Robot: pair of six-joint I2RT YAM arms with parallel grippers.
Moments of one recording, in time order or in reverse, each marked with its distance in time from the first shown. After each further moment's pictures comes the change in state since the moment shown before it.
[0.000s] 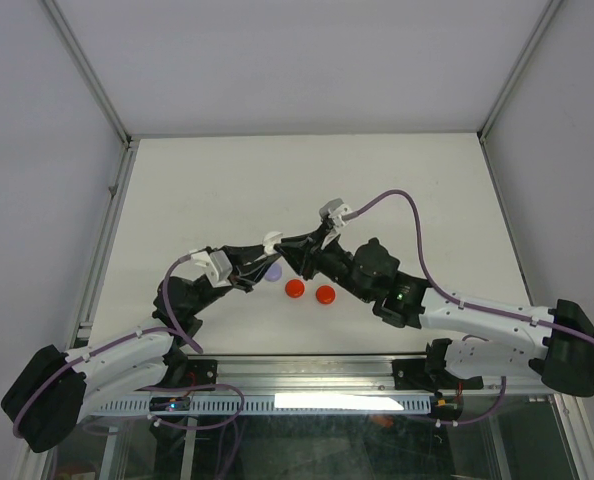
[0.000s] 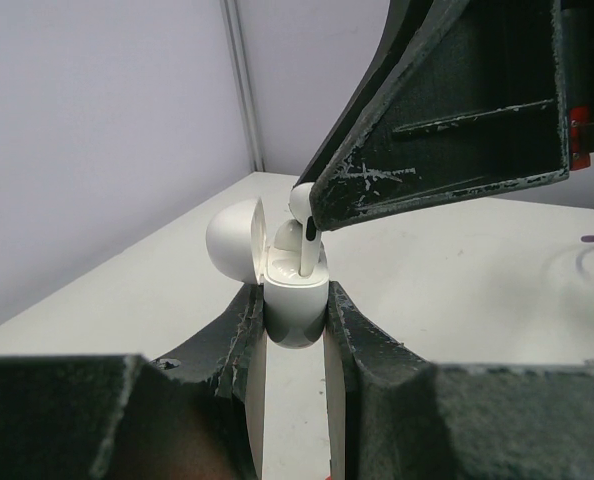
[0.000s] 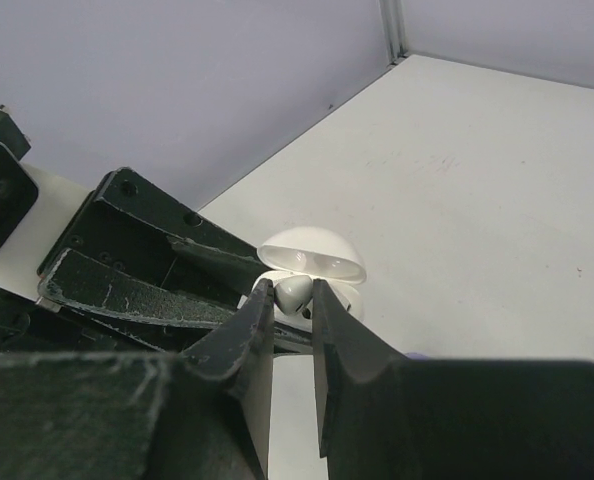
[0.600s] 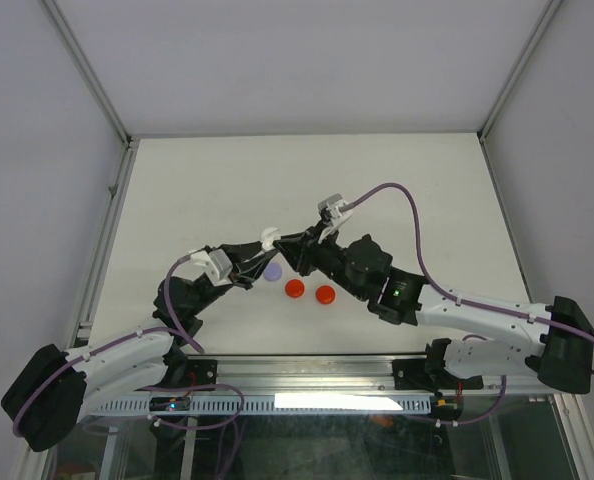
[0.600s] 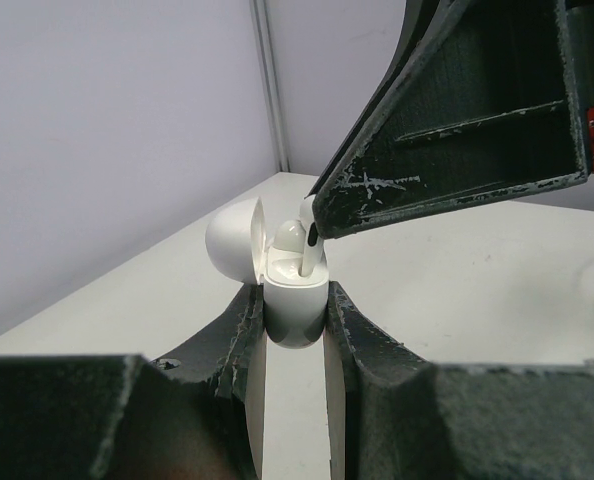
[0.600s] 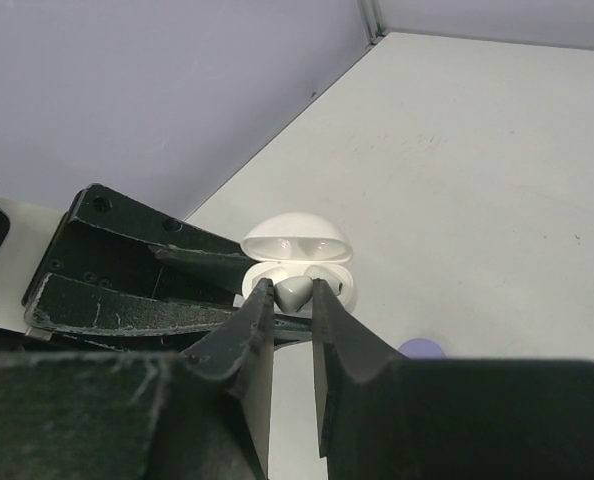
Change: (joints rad) left arm -0.006 0.004 0.000 0.006 -0.062 0.026; right arm 0.000 0.031 0.048 -0.073 0.072 0.082
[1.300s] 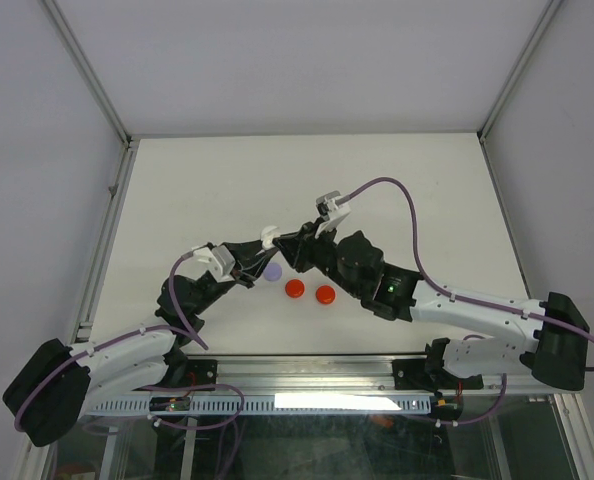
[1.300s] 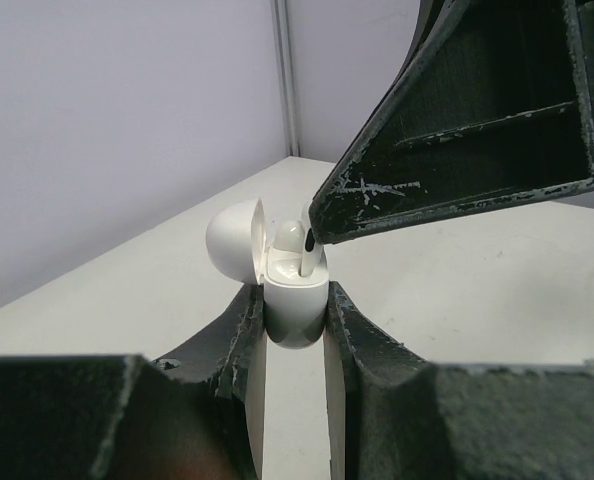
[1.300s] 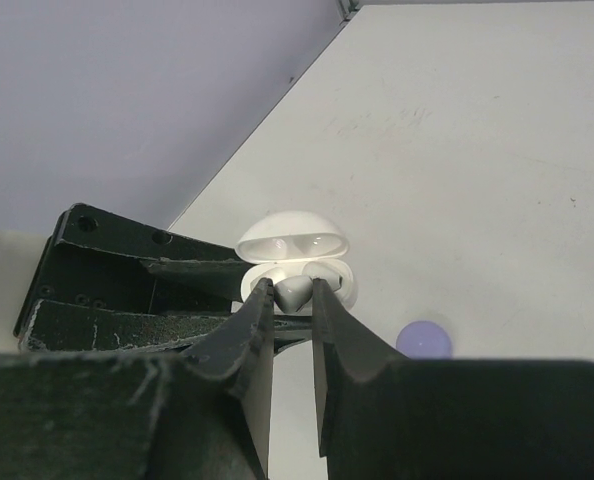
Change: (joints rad) left arm -0.006 0.034 0.000 0.003 -0.052 -0.008; right arm 0.000 0.042 0.047 -0.077 0.053 0.094
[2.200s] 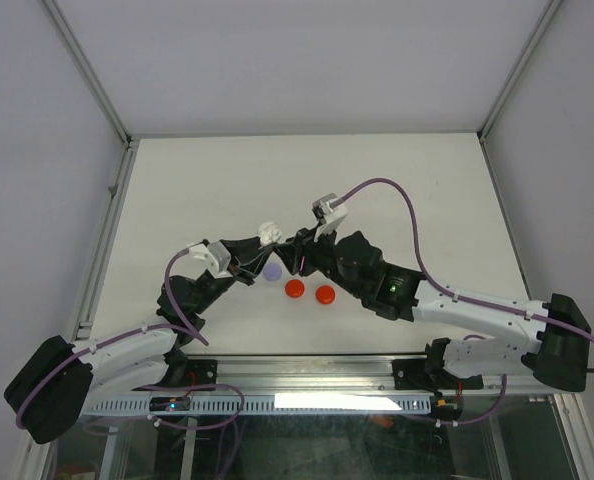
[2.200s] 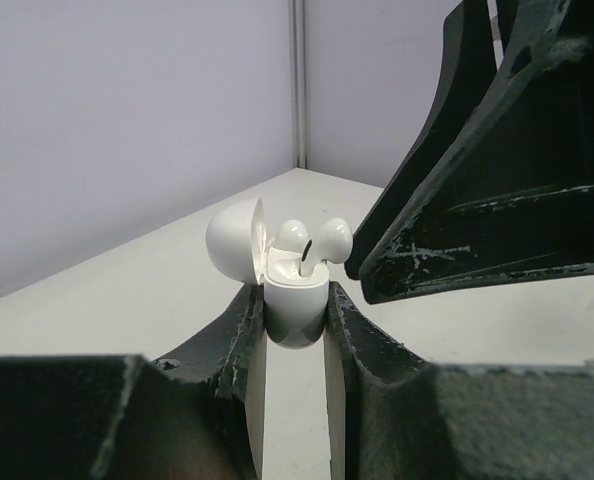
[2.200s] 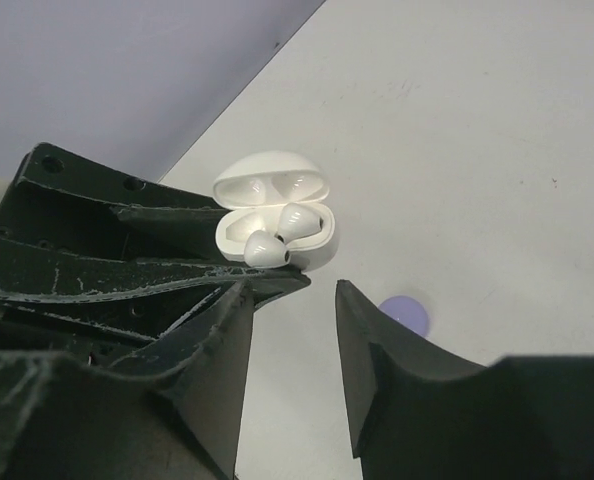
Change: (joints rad) left arm -0.001 0.026 0.000 0.044 -0.055 -0.054; right arm -0.002 0.003 0.009 -0.075 -0.011 -0.026
